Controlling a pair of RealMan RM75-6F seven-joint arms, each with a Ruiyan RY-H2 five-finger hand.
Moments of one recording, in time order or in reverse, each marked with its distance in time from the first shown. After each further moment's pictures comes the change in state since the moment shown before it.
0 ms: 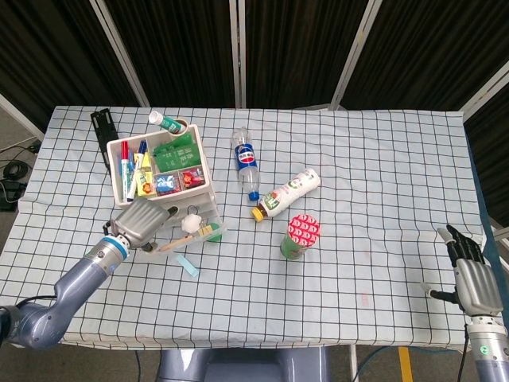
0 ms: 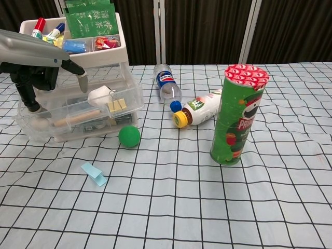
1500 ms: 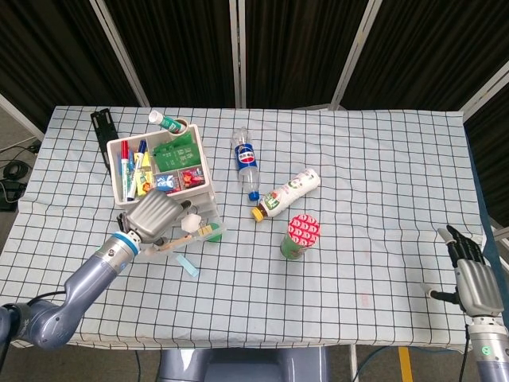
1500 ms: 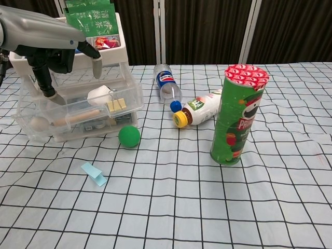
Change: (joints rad) left arm -0.027 -0.019 -0.049 -0.025 0.019 0.061 0.057; right arm -0.001 0.012 0.000 -0.006 -0.004 -0.006 0.027
